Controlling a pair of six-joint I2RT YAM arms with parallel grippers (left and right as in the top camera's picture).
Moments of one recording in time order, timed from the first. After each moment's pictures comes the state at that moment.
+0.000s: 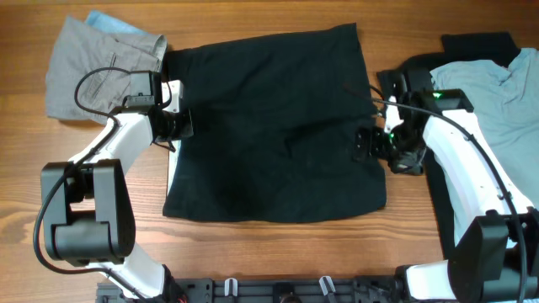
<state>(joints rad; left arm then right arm) 0.02 1.83 1.04 -0.42 0.26 -0.11 0.05 1.60 1.15 -1.17 -0.17 0.27</state>
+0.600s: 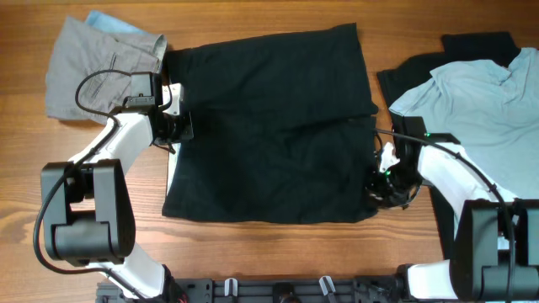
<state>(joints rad) 0.02 1.83 1.04 -0.46 0.27 -0.11 0.00 1.60 0.78 -0.93 -0.39 0.28</state>
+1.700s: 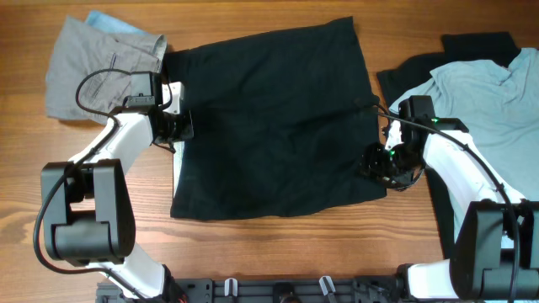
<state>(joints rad) 0.02 1.83 1.04 -0.44 0.28 -0.11 -0.01 1.60 0.92 -0.90 -0.31 0.32</state>
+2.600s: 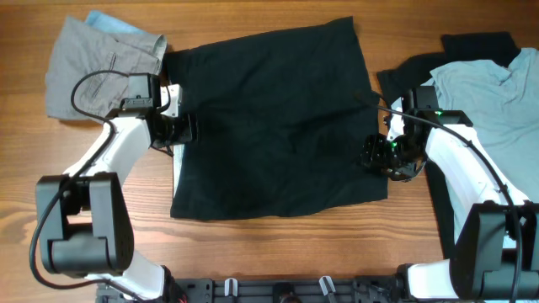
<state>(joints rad) 0.02 1.77 1.02 -0.48 0.25 -0.11 -0.01 1.60 0.99 -0.92 -0.29 0.29</state>
